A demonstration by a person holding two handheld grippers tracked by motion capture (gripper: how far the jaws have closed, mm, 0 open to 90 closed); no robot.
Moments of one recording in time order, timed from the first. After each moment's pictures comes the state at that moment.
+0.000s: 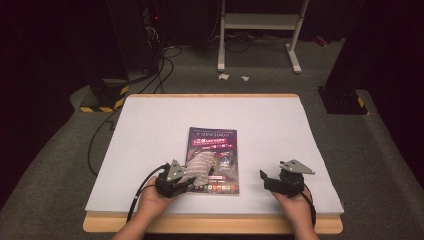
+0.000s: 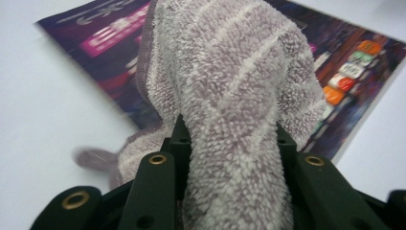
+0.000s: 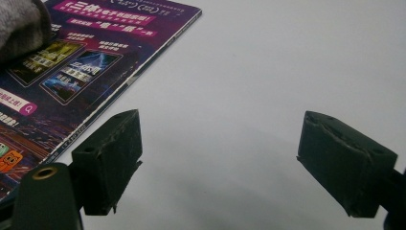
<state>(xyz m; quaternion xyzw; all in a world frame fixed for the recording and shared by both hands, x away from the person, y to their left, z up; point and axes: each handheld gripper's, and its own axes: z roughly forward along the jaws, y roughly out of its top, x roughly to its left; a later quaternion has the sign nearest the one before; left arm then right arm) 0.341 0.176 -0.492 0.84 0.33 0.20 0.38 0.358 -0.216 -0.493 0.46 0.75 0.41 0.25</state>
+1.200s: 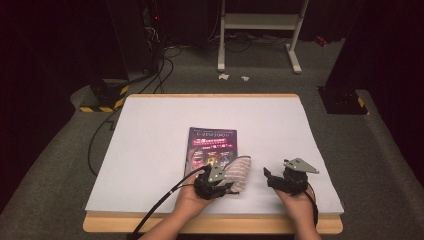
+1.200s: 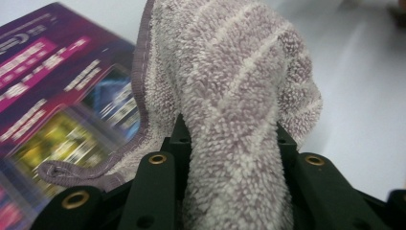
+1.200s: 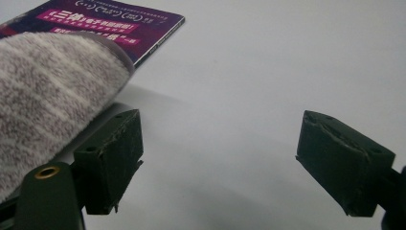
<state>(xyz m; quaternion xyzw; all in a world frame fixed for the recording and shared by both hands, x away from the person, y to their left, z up) 0.347 0.052 -0.493 0.86 0.27 0.14 0.41 0.360 -0.226 -0.490 0.47 0.74 0.41 0.26</state>
